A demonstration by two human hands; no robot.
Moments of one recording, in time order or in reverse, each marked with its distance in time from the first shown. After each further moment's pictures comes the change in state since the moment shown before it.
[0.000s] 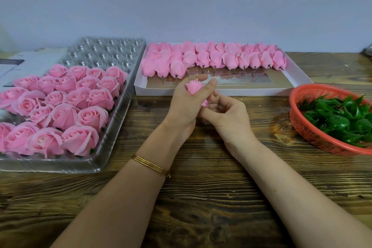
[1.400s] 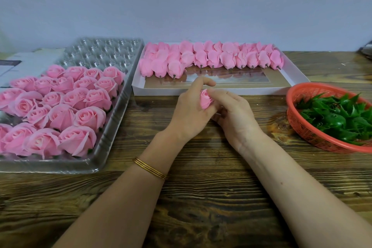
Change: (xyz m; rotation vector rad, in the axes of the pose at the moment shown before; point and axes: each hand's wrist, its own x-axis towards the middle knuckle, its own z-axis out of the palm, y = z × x) left_hand -0.006 -0.010 -0.007 0.827 -0.092 0.394; right_hand 0.008 -0.011 -0.008 0.270 0.042 0.202
